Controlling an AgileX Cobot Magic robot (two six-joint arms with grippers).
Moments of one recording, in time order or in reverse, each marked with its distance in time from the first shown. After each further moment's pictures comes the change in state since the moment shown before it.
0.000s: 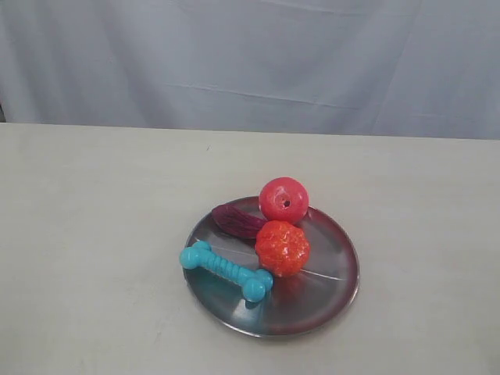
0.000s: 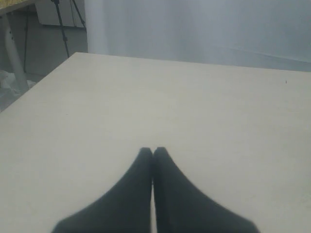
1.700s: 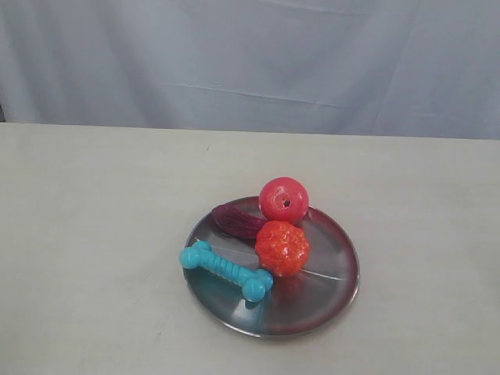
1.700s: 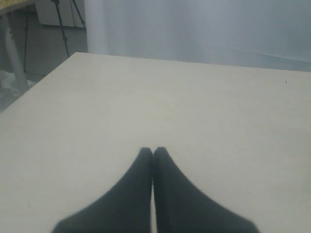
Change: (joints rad) left arm 0.000 0.000 0.000 0.000 0.000 0.000; right arm 0.000 -0.001 -0.036 -0.139 -0.940 0.871
